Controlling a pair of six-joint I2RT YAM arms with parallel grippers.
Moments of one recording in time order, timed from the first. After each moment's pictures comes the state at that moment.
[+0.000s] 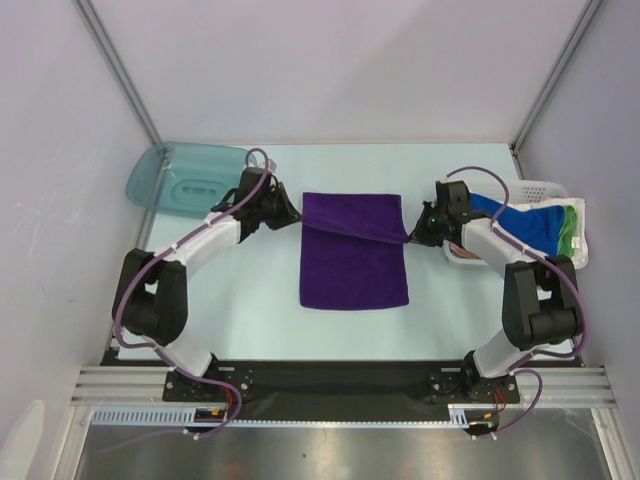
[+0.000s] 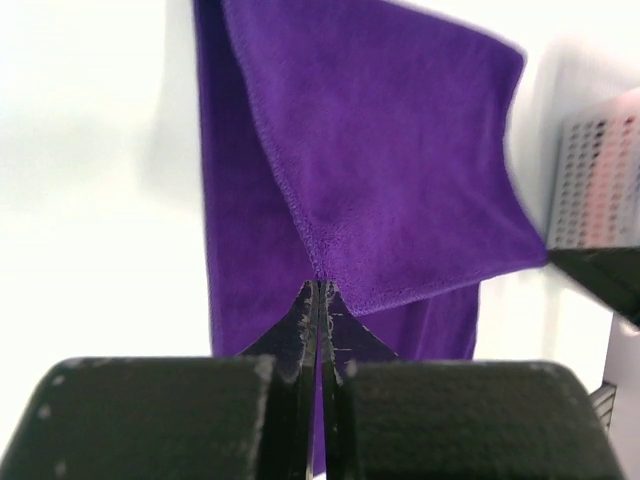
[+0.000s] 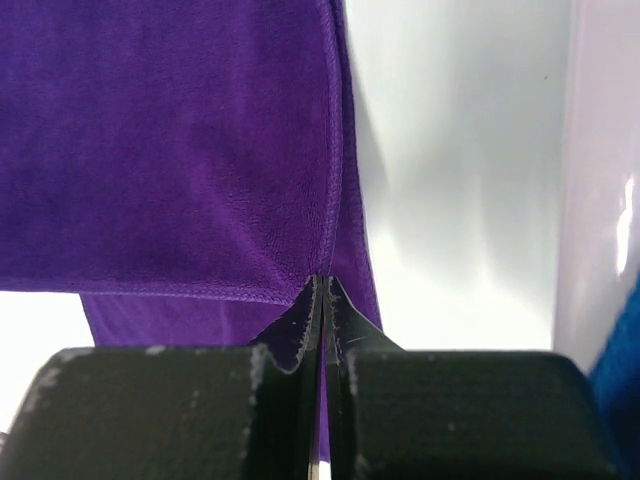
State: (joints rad) left arm -0.37 1.63 1.14 -0.20 0.18 -0.67; right arm 0.18 1.59 1.00 -0.31 -0.18 0.53
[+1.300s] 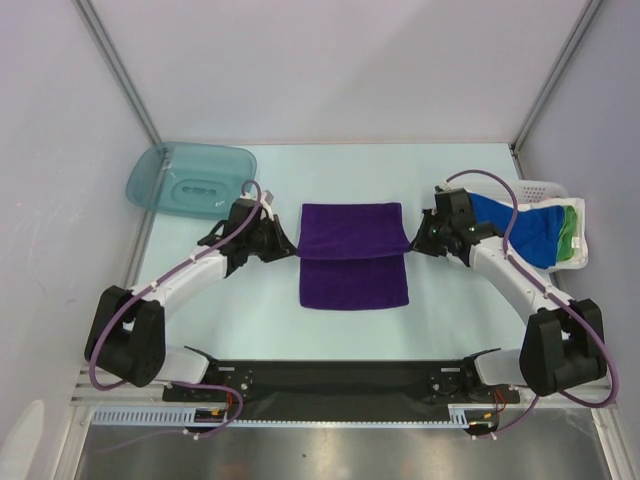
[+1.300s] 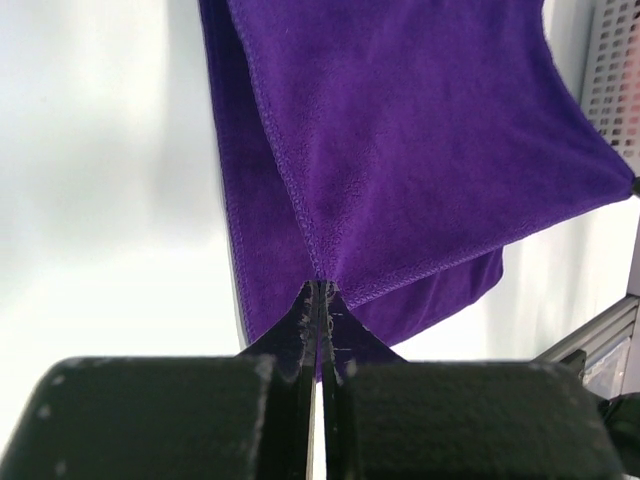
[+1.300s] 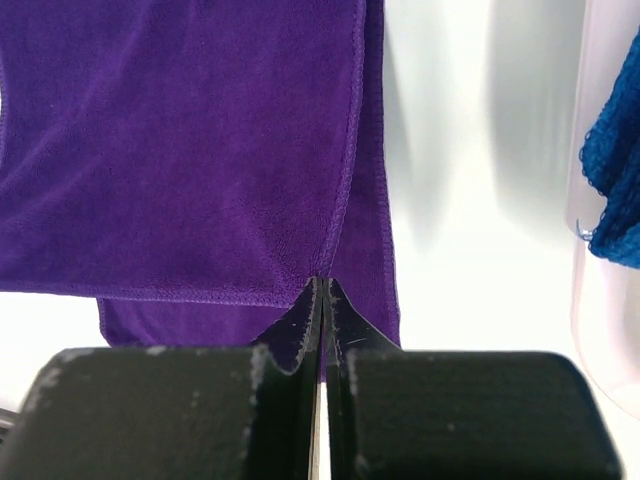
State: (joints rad) left arm -0.40 1.38 0.84 -0.20 0.25 -0.64; right arm 0.27 1.33 0.94 -0.47 -0.09 0.52
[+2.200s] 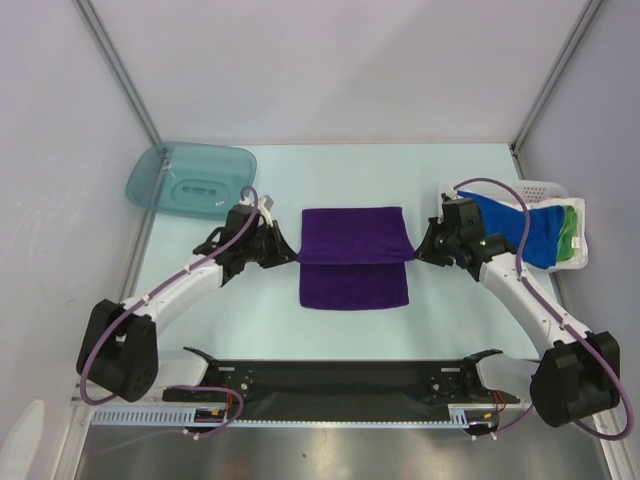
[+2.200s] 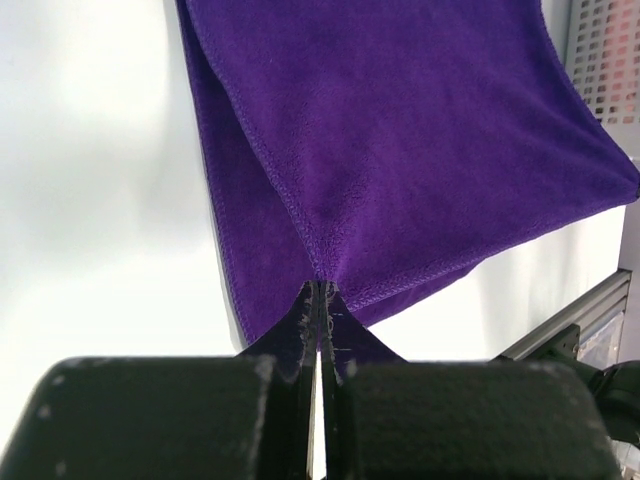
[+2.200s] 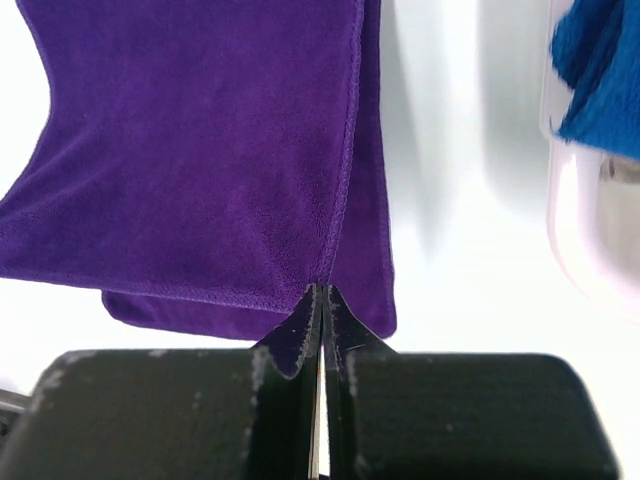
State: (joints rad) left arm -0.42 1.30 0.79 -0.21 0.27 -0.64; right arm 0.28 1.18 0.89 -0.55 -0.09 0.52
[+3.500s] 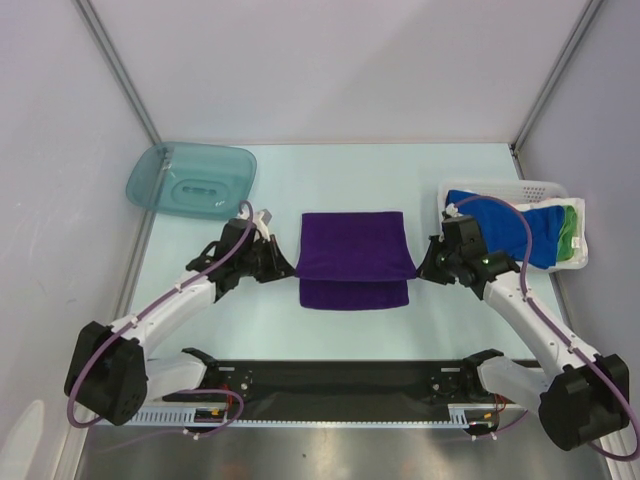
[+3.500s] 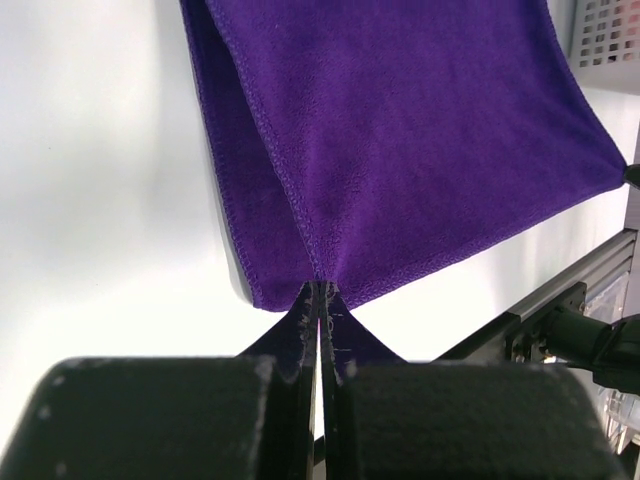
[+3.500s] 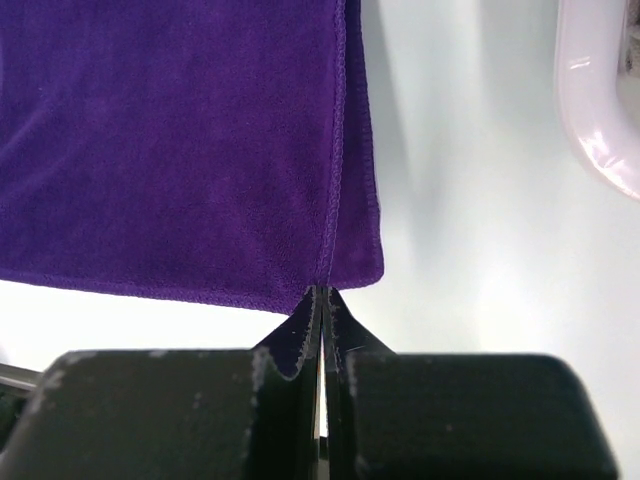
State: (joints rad) left arm -0.44 1.17 0.68 -0.26 0.30 -0.64; right arm 0.32 1.06 0.78 -0.61 -0.08 0.55
